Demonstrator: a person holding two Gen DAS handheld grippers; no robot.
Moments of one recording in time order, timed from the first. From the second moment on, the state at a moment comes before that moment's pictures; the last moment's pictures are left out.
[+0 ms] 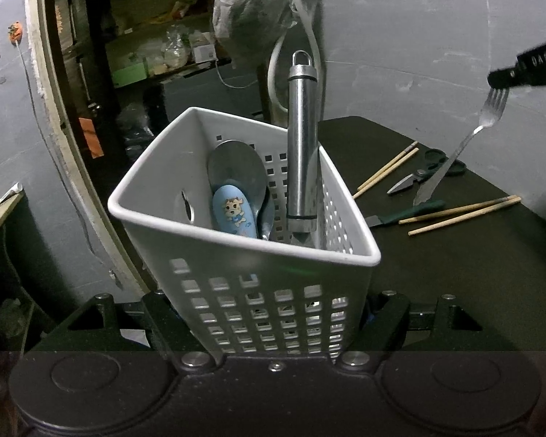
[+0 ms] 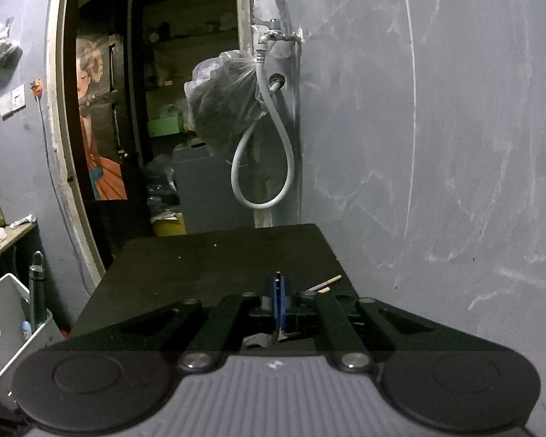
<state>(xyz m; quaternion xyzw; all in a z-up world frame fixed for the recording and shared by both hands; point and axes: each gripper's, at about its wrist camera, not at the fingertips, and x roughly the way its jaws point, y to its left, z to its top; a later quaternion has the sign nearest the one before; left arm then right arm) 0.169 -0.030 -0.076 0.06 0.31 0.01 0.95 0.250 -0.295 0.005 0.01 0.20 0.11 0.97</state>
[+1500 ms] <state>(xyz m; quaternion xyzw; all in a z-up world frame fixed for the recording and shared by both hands) 0.162 -0.025 -0.082 0.06 0.30 0.00 0.95 0.157 -0.122 0.103 -0.14 0.11 0.38 0.91</state>
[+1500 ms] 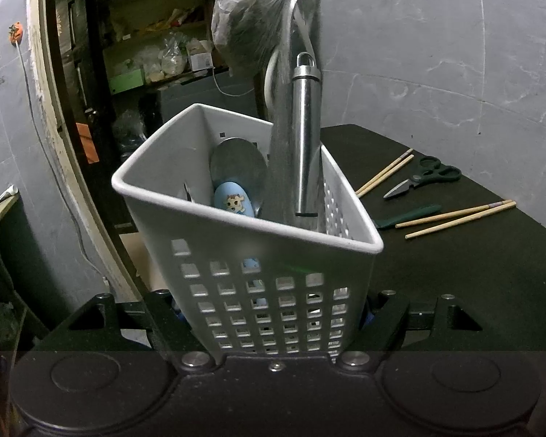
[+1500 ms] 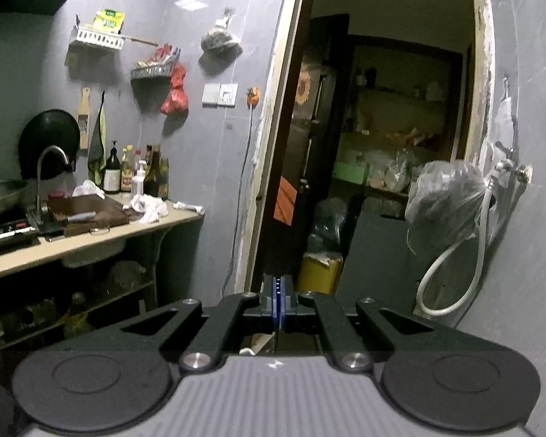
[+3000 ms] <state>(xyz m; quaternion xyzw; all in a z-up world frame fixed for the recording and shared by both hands) 0.173 -0.023 -0.090 0.05 0.32 0.00 0.95 0.207 -0.222 0.018 -0.07 0.23 0.17 0.96</state>
